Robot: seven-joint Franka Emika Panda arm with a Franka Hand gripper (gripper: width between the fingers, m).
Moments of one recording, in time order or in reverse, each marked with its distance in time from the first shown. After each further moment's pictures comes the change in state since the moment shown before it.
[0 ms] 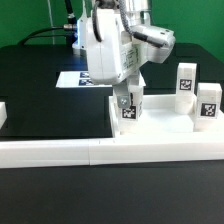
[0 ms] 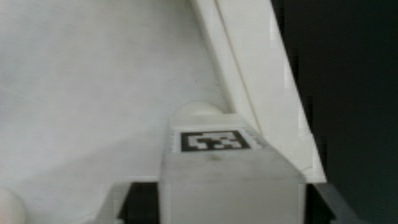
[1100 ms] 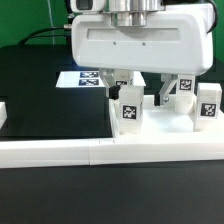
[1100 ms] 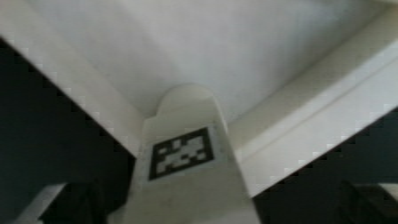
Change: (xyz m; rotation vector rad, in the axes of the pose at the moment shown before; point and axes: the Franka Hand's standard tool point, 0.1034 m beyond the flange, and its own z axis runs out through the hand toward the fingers) arm -0.007 -0.001 -0.001 -0.064 0.070 -1.412
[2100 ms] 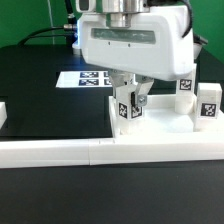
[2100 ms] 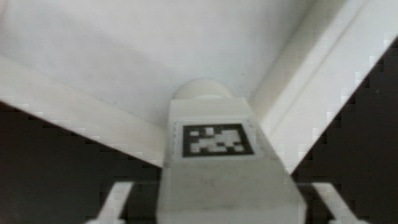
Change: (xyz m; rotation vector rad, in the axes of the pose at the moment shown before) arm 0.001 0.007 0.000 -0.004 -0.011 0.660
